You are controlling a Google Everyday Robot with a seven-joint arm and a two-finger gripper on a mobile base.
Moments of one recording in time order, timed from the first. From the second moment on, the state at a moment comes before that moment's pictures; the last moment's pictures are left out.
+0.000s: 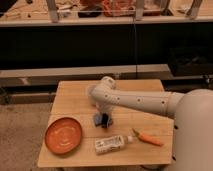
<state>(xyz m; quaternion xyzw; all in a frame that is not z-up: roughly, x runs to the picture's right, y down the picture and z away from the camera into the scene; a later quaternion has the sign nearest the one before) 0.004 0.161 0.851 -0.24 -0.18 -0.59 0.75</state>
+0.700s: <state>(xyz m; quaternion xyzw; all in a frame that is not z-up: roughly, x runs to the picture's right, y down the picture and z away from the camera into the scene) 0.002 0.165 0.851 -0.24 -0.19 -0.61 0.73</state>
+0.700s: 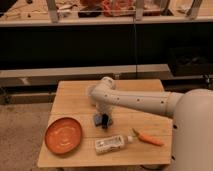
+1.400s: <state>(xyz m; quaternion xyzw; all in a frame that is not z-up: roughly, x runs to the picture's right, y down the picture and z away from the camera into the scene) 0.000 0.168 0.851 -0.24 -0.20 -0.62 0.72</state>
